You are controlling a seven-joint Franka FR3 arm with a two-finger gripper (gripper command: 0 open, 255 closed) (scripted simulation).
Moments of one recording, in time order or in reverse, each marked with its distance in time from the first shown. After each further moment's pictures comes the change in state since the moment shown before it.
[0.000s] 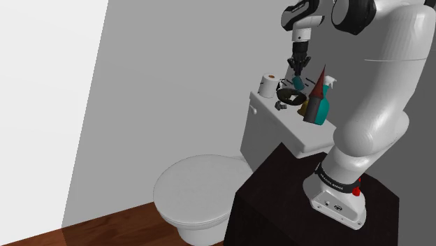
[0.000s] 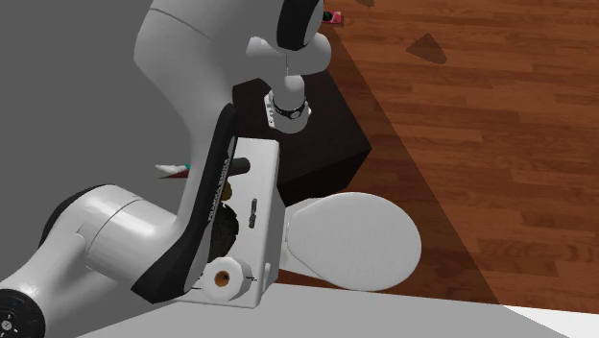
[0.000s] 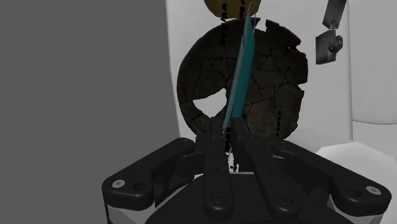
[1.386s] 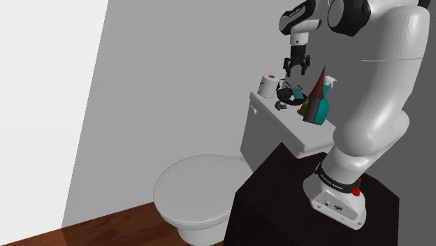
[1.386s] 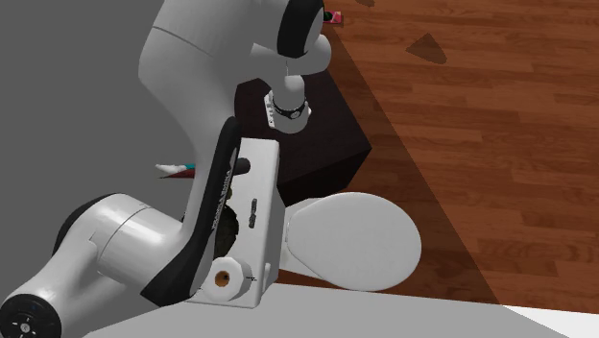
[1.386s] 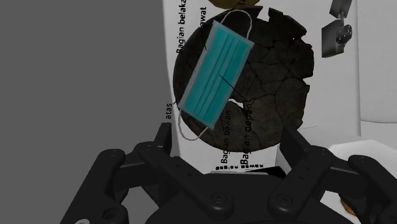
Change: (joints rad) arm -0.006 0.034 0.006 -0.005 0.015 0.036 -0.001
